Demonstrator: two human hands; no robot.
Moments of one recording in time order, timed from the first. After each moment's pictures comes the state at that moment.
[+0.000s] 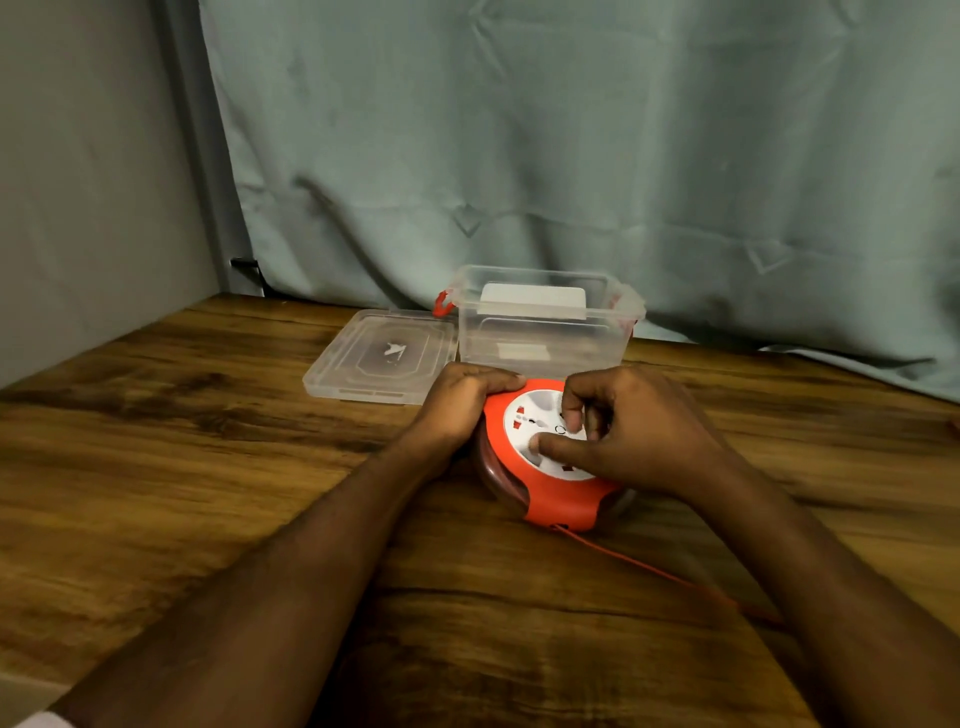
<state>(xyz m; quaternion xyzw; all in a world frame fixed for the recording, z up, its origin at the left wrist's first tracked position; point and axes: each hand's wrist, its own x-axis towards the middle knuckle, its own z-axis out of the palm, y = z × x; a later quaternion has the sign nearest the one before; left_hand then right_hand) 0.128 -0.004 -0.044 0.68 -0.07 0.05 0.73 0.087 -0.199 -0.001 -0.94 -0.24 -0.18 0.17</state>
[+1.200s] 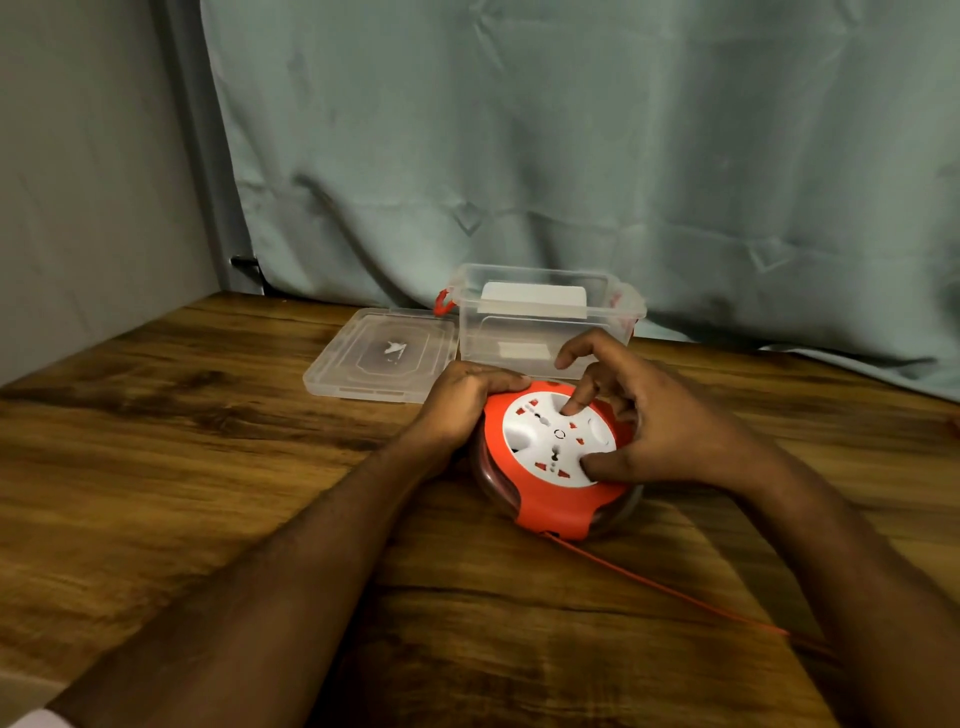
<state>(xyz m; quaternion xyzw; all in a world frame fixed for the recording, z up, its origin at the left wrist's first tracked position) 0.127 -0.001 -0.043 0.70 -0.08 0.04 0.71 0.086 -0.217 0.012 -0.92 -0.31 -0.07 0.24</state>
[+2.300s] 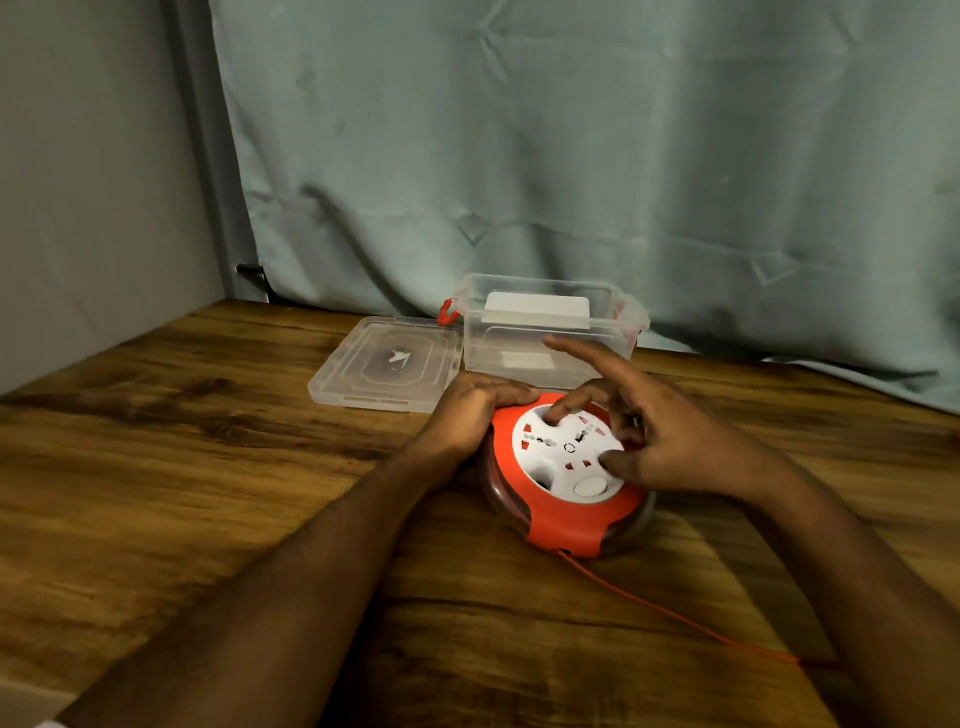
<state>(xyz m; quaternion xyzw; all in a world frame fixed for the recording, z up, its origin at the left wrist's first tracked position) 0.127 -0.003 -0.043 0.70 -0.11 0.06 0.70 0.090 -0.219 0.011 -0.89 -0.36 -0.03 0.27</state>
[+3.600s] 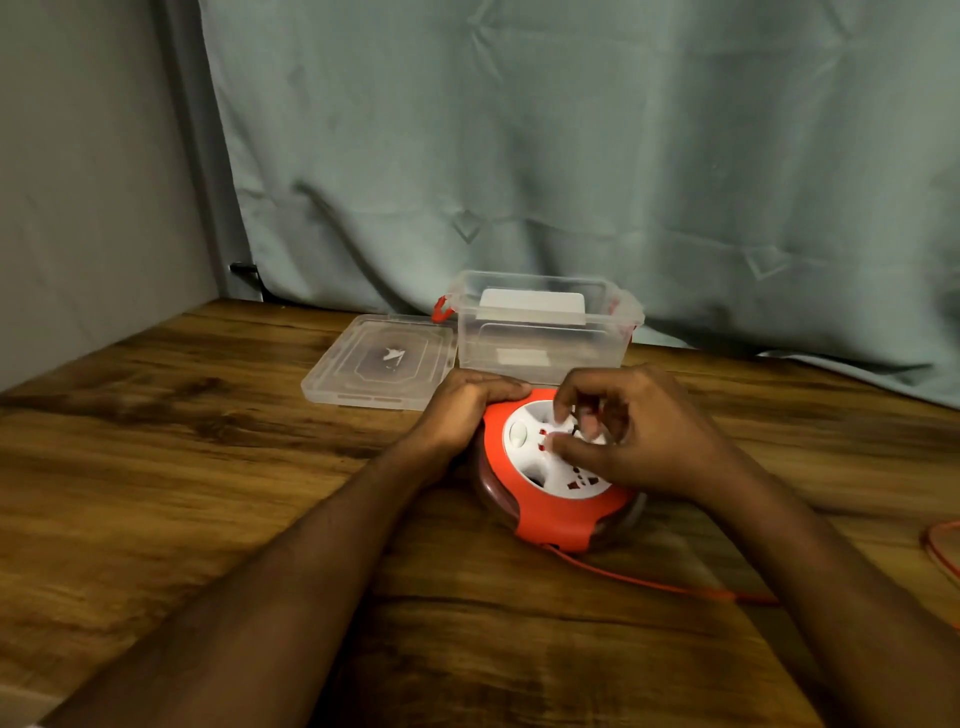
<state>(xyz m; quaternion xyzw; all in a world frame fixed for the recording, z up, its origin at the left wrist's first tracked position) 0.131 -0.004 -0.045 0.68 -0.10 0.04 0.72 0.084 -0.207 0.006 -0.91 -0.31 -0.16 0.22</state>
